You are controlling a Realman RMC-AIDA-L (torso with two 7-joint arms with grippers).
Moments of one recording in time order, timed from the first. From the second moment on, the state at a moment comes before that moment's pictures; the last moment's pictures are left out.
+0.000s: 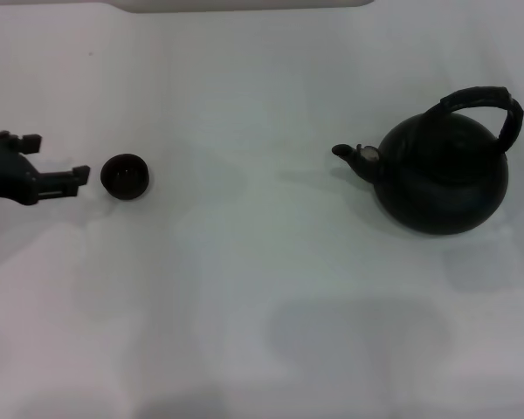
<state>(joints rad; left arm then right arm) -0.08 -2.08 1.19 1.35 2.07 1.15 -1.93 0.27 2.01 -1.10 -0.04 -0.47 -1.37 0.19</state>
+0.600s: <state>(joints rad) -0.11 -2.07 1.22 1.16 1.88 1.06 -1.70 0.29 2.01 -1.10 -0.07 -0.47 -1.32 0.19</state>
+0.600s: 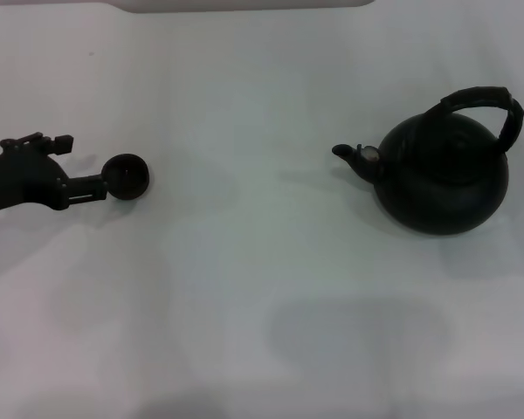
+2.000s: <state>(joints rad) -0.24 -2.07 1.22 0.95 1.89 1.01 -1.64 0.29 2.01 -1.10 -0.08 -0.46 -1.32 0.19</state>
